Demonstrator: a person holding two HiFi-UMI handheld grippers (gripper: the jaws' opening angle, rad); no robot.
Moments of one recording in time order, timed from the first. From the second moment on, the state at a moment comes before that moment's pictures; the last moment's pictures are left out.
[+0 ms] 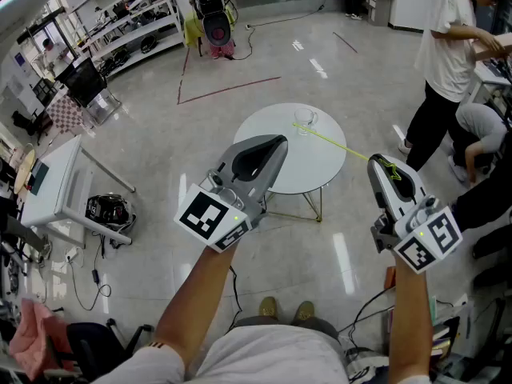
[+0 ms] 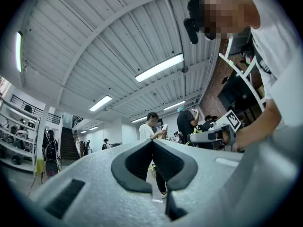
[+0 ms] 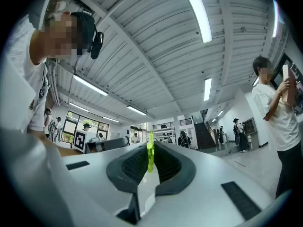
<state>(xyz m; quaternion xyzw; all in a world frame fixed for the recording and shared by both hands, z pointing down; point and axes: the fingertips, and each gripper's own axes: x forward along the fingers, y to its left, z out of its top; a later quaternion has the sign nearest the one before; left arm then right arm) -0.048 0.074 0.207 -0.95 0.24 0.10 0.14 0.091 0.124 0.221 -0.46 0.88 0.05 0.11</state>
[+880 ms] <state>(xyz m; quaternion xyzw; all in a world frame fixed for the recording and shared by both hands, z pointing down) -0.025 0.068 0.213 -0.95 0.28 0.10 0.13 0.131 0.120 0.218 -0.45 0.88 0.05 0.12</state>
